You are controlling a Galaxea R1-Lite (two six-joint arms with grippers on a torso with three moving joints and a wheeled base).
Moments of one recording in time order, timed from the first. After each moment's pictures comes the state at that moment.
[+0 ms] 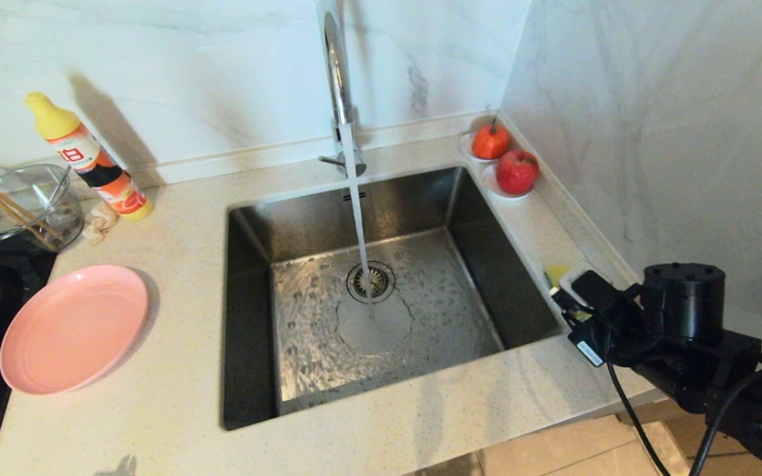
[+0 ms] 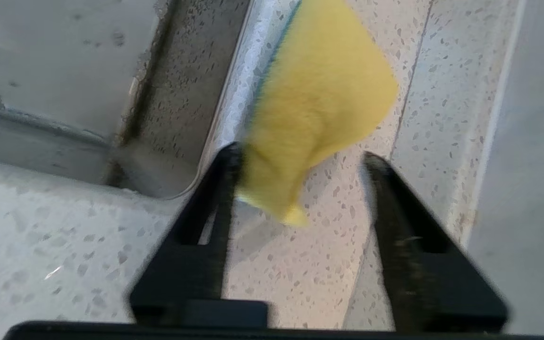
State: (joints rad) left arm -0.02 0.00 0.00 -0.10 0.02 -0.02; right arm 0.35 1.77 -0.56 -0.88 -0.36 -0.61
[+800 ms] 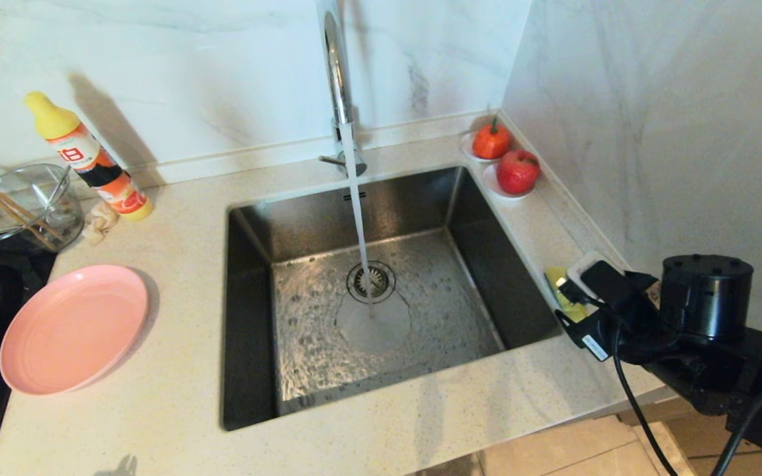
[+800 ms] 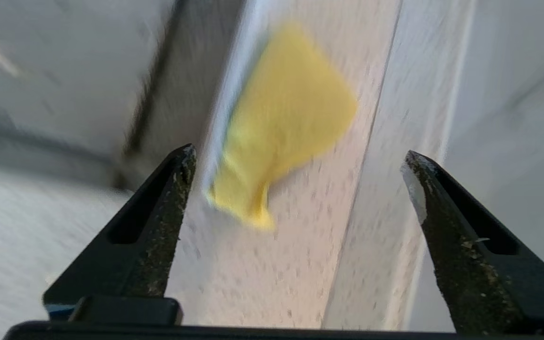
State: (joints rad) left arm -0.02 0.00 0.00 -0.10 0.02 -0.02; right arm 0.39 1.69 -0.58 -0.89 -0.39 -0.60
